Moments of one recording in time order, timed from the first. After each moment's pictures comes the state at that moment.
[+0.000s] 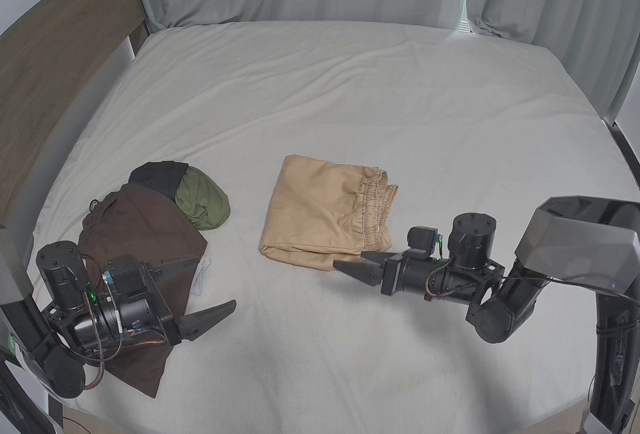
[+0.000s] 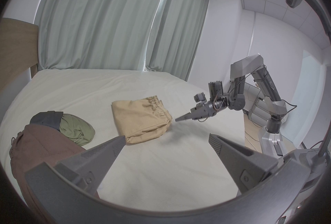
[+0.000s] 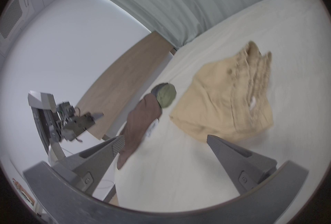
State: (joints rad) left arm -0.18 1.86 -0.12 -1.55 -0.66 0.11; right arm 0.49 2.33 -0.81 -1.33 0.53 0.43
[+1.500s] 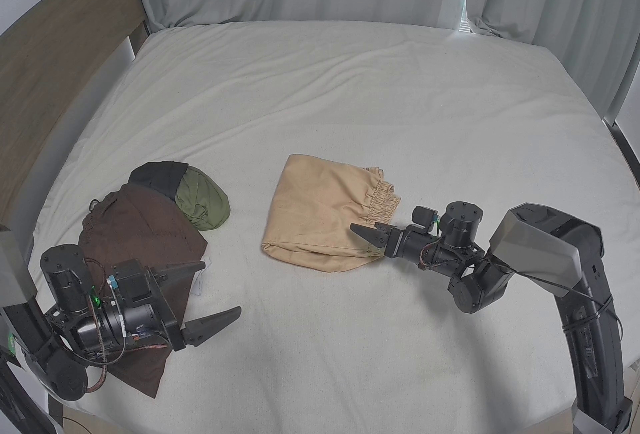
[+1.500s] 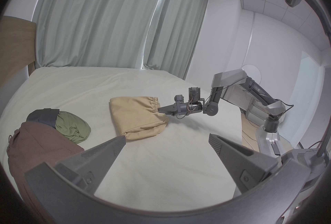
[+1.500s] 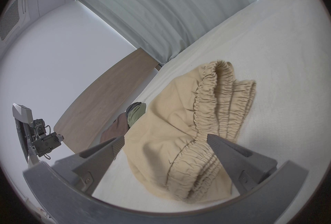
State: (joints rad) left arm -0.20 1.87 -0.11 -1.55 -0.66 0.11; right arm 0.35 2.62 -1.24 -1.29 0.52 0.49
